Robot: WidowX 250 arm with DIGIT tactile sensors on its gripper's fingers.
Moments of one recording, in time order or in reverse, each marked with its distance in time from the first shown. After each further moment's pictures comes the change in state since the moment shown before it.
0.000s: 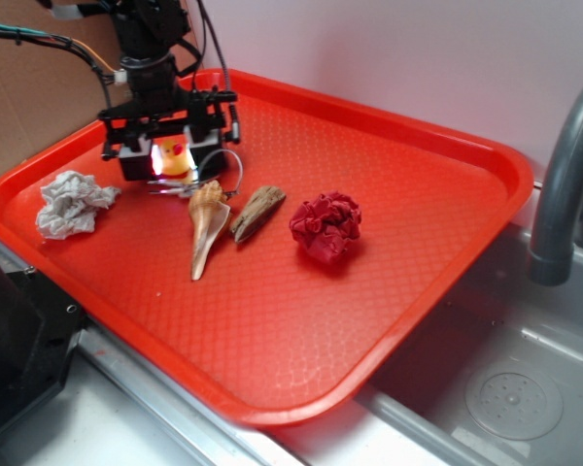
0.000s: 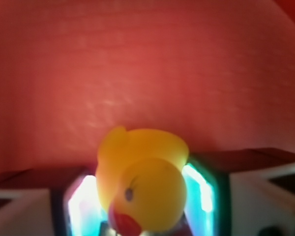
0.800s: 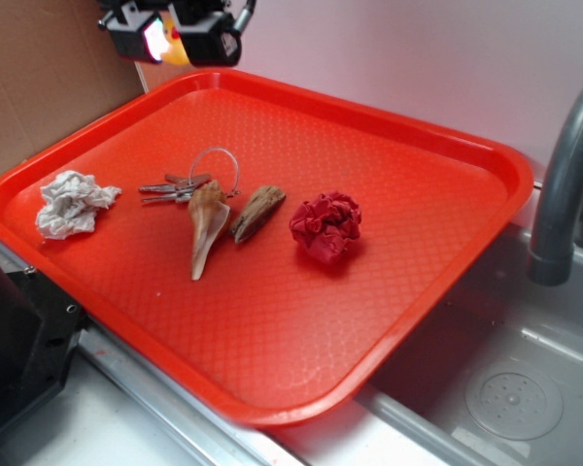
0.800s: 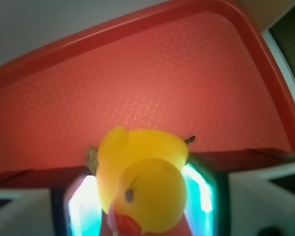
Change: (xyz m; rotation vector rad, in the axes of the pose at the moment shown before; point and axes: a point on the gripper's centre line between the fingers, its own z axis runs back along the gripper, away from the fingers) arm -0.034 -0.041 0.126 -0.135 -0.087 -0.543
